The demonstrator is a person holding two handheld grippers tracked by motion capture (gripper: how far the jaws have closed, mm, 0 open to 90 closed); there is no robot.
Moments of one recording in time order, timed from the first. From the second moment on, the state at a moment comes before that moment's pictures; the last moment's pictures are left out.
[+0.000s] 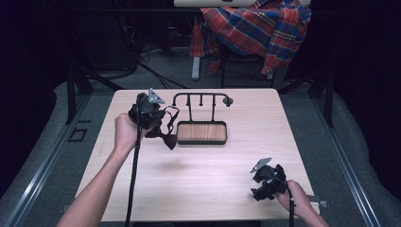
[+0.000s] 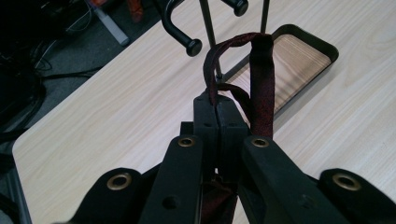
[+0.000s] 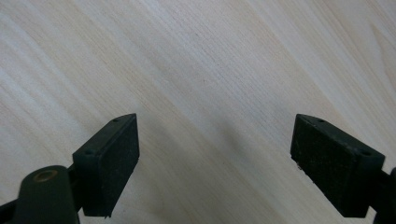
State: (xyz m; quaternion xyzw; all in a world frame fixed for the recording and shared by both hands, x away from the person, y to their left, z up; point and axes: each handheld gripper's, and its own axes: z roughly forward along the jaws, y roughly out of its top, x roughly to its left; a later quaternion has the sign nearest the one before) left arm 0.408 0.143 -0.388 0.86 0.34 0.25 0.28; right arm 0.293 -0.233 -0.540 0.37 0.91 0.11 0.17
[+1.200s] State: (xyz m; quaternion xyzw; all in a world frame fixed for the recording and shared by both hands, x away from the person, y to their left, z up) left arm 0.445 0.124 -0.388 0.86 0.35 0.25 0.28; right arm 0.294 -0.234 -0.541 0.37 0.91 0.12 0.16
